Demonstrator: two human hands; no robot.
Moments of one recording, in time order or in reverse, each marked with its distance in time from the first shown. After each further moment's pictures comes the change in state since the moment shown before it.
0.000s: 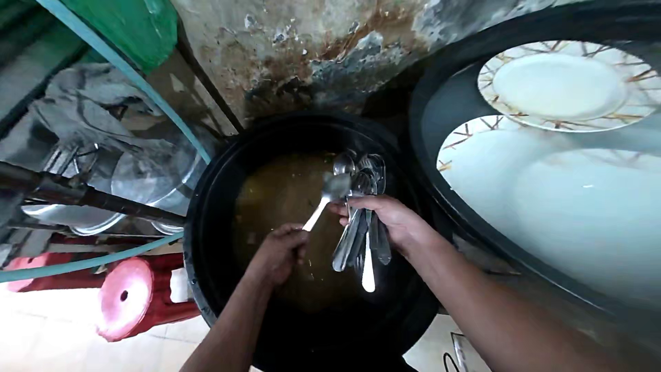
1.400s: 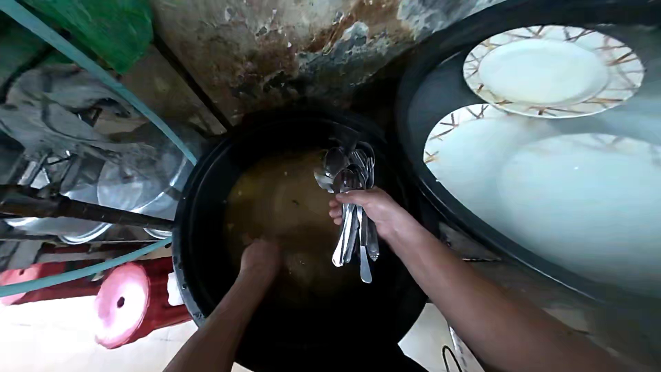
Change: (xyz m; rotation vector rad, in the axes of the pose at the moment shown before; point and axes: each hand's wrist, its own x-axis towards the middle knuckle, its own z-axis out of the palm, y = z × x) left_hand 0.009 -0.004 0.010 1.759 0.147 -0.282; right_hand 0.000 -0.003 0.000 -0.061 0.050 -0.040
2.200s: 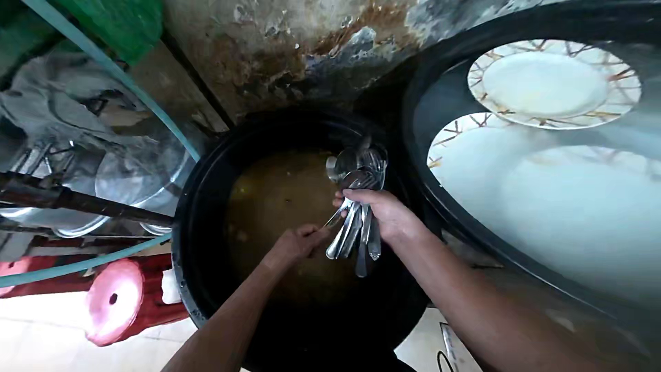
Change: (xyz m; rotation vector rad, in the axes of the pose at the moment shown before) left_hand 0.005 0.017 -0.009 -0.999 -0.085 0.470; right_hand 0.003 0.003 -0.004 0.092 0.017 -0.097
